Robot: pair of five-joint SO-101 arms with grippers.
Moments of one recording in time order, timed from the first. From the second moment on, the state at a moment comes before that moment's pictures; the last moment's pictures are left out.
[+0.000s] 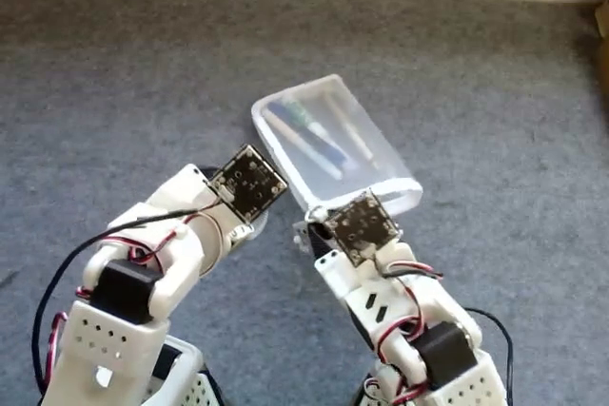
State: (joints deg) left arm 14.2 -65.0 51.0 63.6 -25.6; right arm -32.5 -94.1 72.1 55.9 14.2
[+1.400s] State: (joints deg) left arm 28.6 -73.8 74.1 31.3 -26.0; right arm -31.0 -103.9 63.1 69.9 18.3
